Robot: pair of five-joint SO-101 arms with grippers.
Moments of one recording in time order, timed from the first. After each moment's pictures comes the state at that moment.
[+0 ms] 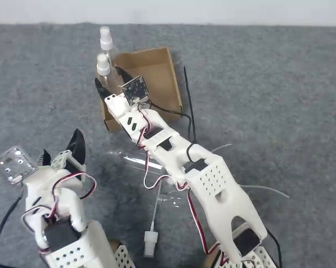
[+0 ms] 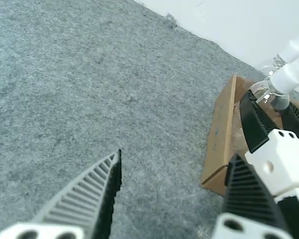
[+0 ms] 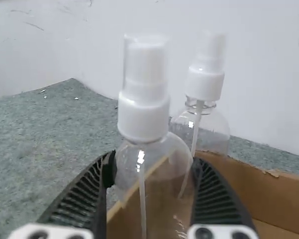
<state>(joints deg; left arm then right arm) -31.7 -99.3 84.4 58.2 19.3 -41.9 54.2 -9.7 -37.9 -3.2</state>
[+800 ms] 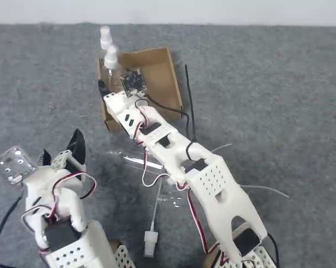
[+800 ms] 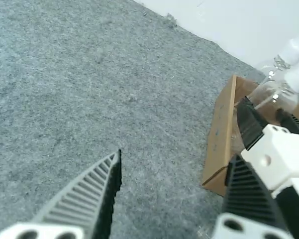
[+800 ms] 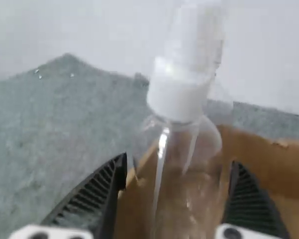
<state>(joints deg) -31.7 -99.3 84.4 58.2 19.3 -41.9 54.2 -14.1 -24.6 -8.0</state>
